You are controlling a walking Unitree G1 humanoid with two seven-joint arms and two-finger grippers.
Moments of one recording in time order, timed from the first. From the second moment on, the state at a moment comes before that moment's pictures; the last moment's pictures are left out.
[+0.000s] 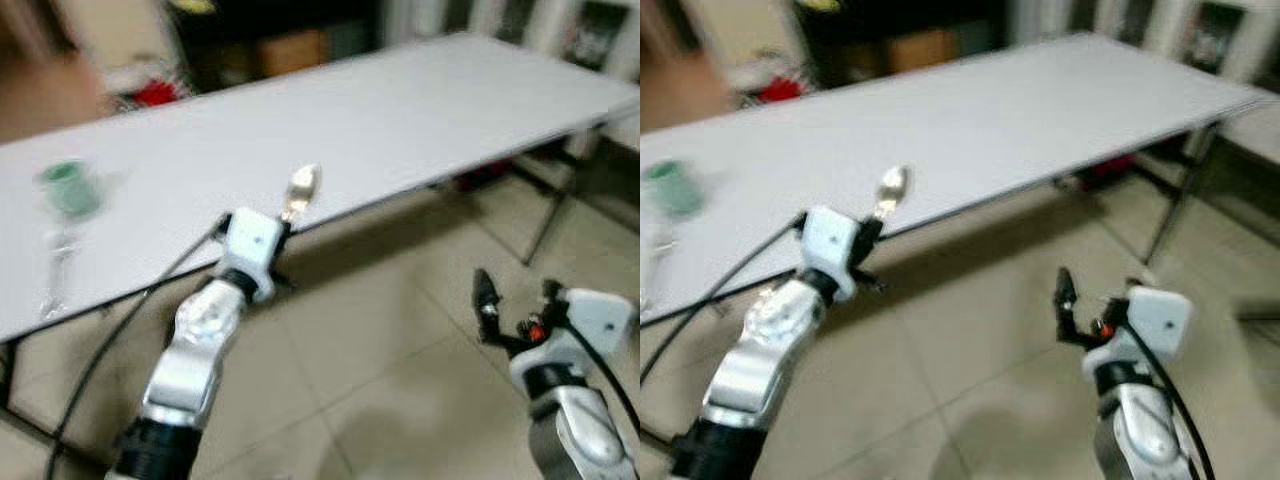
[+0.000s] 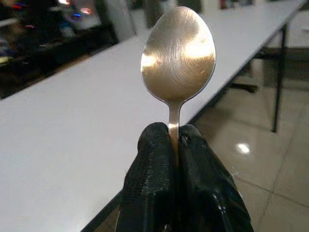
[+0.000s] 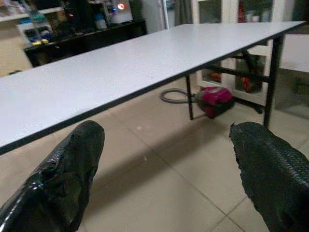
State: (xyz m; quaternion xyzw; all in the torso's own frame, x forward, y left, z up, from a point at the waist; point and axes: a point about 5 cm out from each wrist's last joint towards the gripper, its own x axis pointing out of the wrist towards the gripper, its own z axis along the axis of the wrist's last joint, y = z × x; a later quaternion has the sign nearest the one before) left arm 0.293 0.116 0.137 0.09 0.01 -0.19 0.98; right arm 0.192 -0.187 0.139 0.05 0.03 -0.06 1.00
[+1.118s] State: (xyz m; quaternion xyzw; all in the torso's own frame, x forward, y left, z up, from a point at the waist) left arm 0.292 0.129 0.136 0.10 0.02 -0.15 0.98; right arm 0.202 -0.173 0.135 0.03 0.04 0.01 1.00
